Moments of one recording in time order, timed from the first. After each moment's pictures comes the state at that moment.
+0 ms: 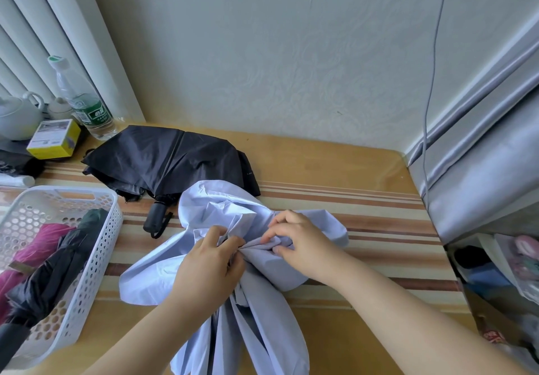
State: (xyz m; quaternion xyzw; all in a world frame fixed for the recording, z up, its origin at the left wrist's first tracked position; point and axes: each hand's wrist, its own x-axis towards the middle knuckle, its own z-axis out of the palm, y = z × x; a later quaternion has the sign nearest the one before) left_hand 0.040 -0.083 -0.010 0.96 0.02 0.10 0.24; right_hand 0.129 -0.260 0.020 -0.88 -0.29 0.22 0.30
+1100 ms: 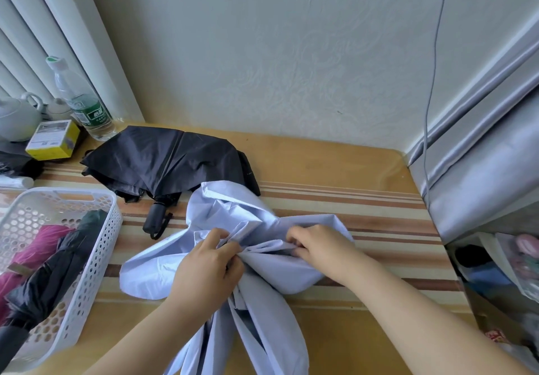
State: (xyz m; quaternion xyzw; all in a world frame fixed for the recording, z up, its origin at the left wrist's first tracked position) left_hand 0.039 -0.079 -0.012 0.96 0.01 0.10 0.24; right_hand 0.143 -0.281 0.017 -0.92 -0.30 0.26 0.02
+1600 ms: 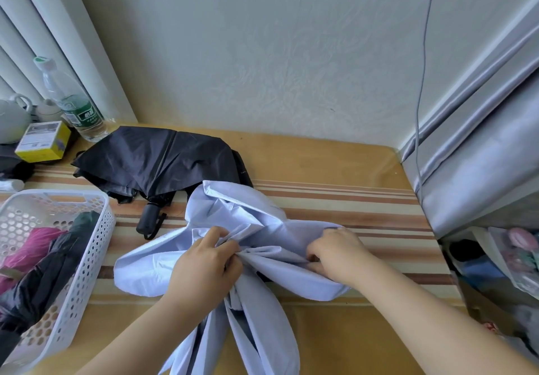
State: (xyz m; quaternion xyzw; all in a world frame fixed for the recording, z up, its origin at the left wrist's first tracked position) left_hand 0.042 -0.083 -0.011 0.97 -0.01 0.09 0.23; right_hand 0.143 -0.305 0.021 -0.90 -0.28 0.28 -0.18
